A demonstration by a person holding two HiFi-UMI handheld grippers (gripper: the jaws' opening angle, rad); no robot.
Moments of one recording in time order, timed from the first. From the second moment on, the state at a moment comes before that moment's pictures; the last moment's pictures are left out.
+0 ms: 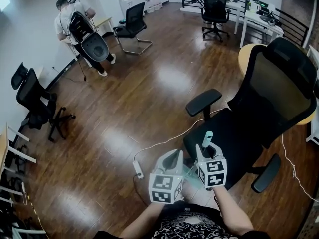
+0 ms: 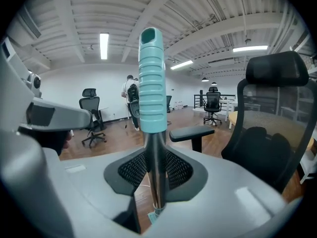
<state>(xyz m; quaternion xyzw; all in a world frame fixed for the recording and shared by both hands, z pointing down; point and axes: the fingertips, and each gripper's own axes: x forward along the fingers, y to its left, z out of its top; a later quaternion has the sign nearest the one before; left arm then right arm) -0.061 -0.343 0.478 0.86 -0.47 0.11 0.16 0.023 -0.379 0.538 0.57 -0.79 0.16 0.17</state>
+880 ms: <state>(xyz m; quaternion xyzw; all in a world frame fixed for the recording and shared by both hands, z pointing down) -0.117 -0.243 0.487 0.78 -0.60 0.10 0.18 -0.037 -0.293 0.395 0.44 -0.89 0.06 0.08</state>
